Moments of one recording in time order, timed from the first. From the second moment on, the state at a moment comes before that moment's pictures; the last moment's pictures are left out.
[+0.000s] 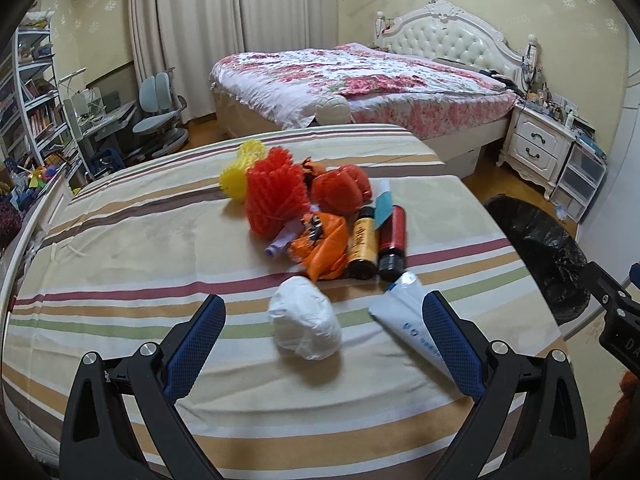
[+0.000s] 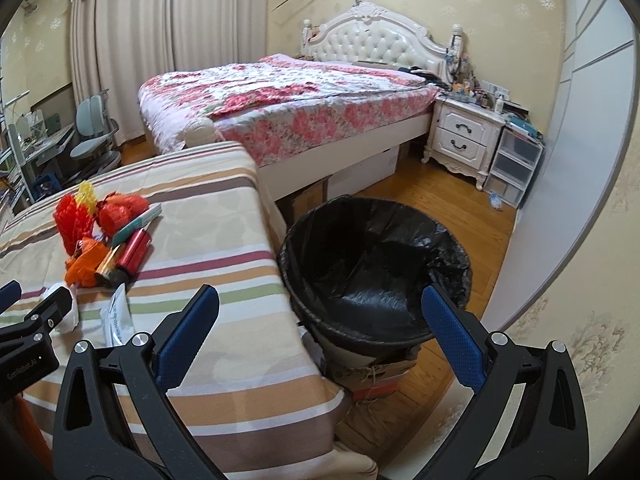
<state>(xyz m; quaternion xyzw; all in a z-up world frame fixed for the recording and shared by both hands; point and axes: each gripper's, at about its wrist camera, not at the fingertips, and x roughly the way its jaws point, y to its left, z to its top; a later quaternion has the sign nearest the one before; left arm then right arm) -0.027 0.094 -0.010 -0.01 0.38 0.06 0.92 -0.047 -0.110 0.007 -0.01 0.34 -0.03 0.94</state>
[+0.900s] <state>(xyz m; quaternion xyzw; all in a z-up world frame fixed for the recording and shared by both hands) -0.009 0.117 -0.044 -0.03 0.44 0.04 0.90 -0.034 -0.075 -0.013 -0.01 0.36 0.02 0.93</state>
